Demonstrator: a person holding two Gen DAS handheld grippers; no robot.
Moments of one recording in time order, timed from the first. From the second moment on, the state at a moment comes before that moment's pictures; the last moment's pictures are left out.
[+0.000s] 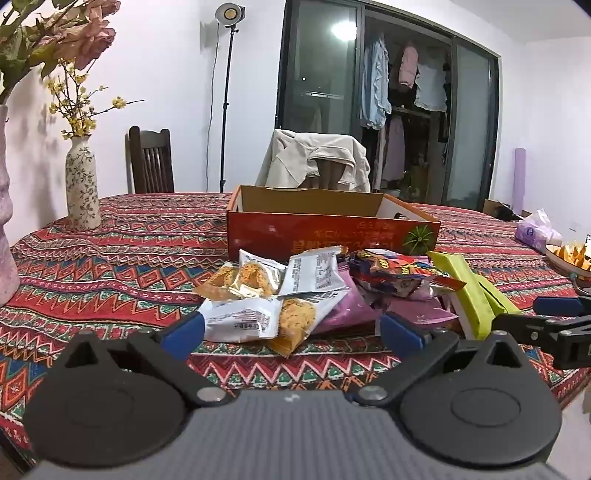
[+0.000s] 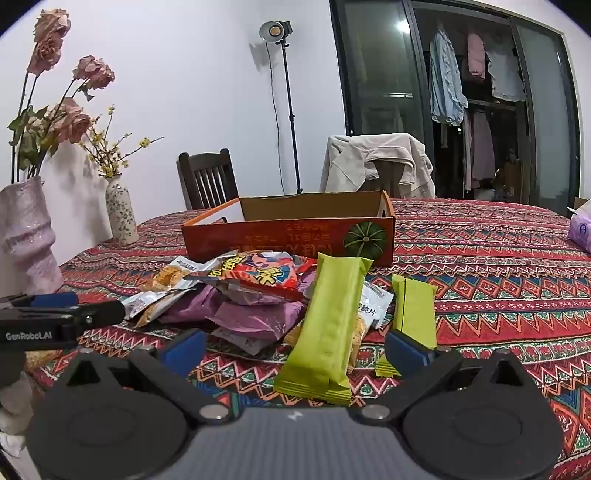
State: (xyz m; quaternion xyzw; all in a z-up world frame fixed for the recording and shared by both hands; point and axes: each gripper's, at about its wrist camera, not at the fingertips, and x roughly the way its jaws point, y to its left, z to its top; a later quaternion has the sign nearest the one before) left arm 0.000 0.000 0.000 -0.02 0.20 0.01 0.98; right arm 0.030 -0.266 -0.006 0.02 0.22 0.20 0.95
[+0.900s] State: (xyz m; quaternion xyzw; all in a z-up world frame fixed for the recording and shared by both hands) left arm 0.005 -0.002 -0.003 -0.04 0.20 0.00 0.98; right arm 0.033 -0.267 -0.009 0.03 0.23 0.20 0.95
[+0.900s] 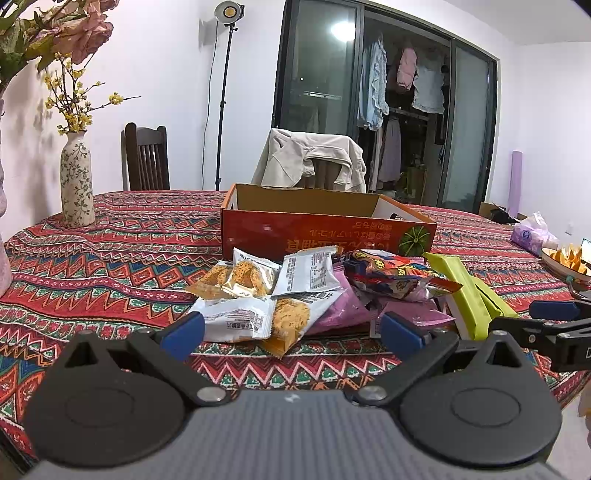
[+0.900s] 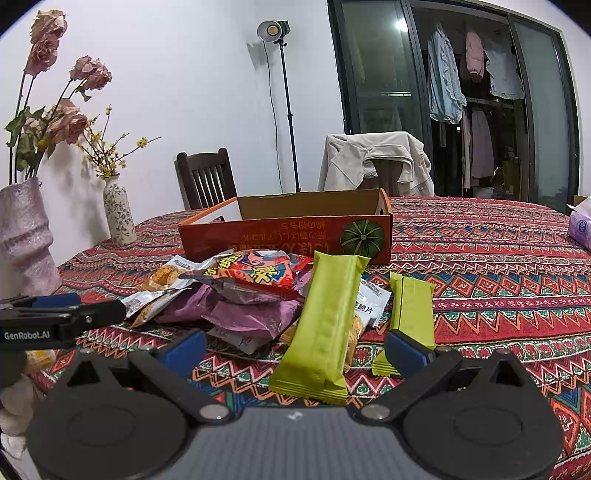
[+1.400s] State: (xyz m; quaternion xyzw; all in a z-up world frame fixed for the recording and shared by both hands) left arm 0.004 -0.002 -0.001 -0.04 0.19 0.00 0.98; right arm 0.032 -0.268 -0.006 0.03 0.23 0.20 0.95
